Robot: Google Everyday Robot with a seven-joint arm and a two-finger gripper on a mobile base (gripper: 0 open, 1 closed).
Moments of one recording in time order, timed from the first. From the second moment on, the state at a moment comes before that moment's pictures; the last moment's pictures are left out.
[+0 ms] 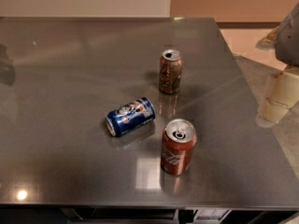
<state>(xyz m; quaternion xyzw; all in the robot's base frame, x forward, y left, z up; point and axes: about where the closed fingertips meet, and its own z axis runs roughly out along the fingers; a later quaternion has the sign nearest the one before) 0.438 -0.217 0.976 -0.60 0.78 -0.03 0.16</state>
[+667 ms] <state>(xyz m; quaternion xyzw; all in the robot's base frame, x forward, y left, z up) 0.446 -0.210 0.981 -0.61 0.77 -0.02 0.16</state>
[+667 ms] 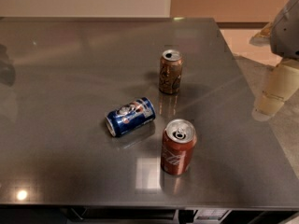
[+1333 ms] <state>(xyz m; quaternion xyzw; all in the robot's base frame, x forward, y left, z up) 0.490 -0.143 0.994 -0.68 0.71 0.04 0.20</state>
